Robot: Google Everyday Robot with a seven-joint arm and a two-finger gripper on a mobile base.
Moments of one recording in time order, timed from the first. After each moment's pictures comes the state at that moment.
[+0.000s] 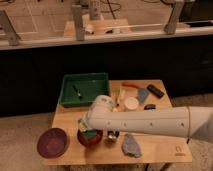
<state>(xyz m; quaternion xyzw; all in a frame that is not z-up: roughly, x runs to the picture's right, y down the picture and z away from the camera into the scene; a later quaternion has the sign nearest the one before) -0.104 0.180 0.747 0.08 -0.26 -0.85 0.45</state>
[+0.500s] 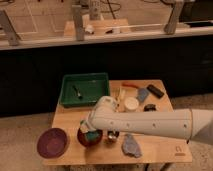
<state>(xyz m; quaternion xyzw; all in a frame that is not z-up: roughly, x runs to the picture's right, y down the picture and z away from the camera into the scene) -0.093 0.194 0.750 0.08 -0.28 -0.84 0.46</state>
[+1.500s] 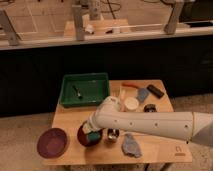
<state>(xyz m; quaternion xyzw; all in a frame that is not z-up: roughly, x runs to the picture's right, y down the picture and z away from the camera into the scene) -0.090 0.200 0.766 0.08 -0.30 -0.82 0.48</state>
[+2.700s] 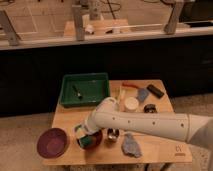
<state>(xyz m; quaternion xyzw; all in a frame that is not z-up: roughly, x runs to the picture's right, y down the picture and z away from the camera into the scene) -0.122 0.219 0.739 0.12 -0.37 -0.81 0.44</state>
